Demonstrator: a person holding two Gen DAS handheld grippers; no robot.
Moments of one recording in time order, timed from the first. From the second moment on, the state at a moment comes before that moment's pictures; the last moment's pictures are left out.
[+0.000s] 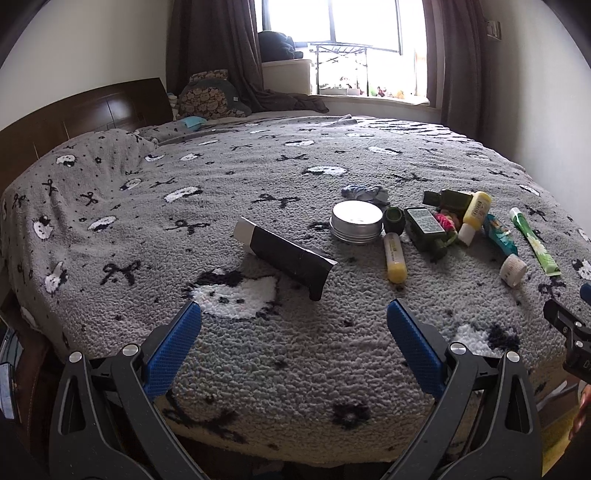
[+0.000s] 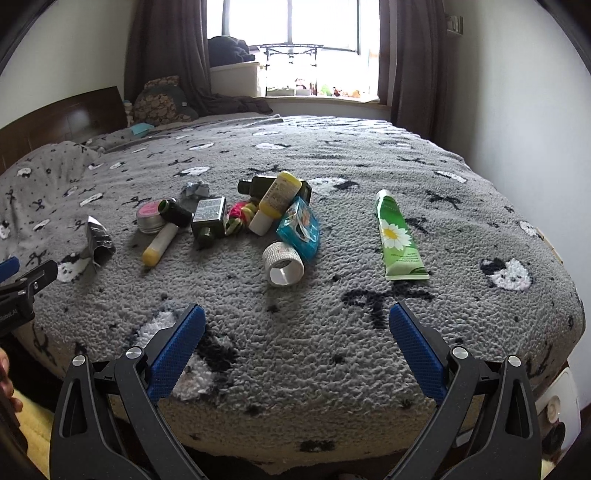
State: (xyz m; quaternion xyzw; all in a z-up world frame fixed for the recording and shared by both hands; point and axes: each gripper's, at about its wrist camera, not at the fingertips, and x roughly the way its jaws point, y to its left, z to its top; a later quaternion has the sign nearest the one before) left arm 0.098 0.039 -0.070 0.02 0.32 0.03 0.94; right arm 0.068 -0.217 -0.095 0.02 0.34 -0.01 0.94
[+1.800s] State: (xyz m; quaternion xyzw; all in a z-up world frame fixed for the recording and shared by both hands) left arm 0.147 0.048 -0.097 -0.01 0.39 -0.01 0.92; right arm 0.072 -0.213 -0.102 0.03 0.33 0.03 0.94
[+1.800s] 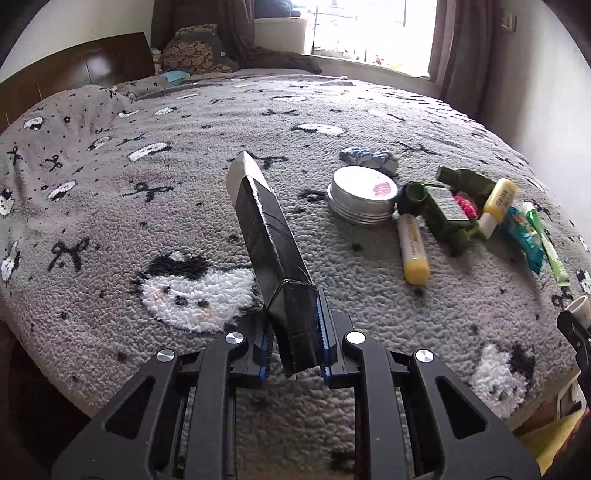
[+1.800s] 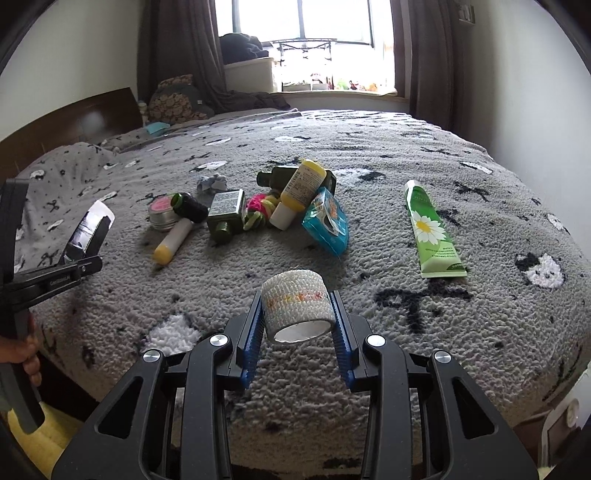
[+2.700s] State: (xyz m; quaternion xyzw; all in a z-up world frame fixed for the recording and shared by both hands) left arm -0.039 -0.013 -0.130 0.03 0.40 -0.19 0.90; right arm -0.054 -0.207 -0.111 -0.05 0.34 0.10 0.93
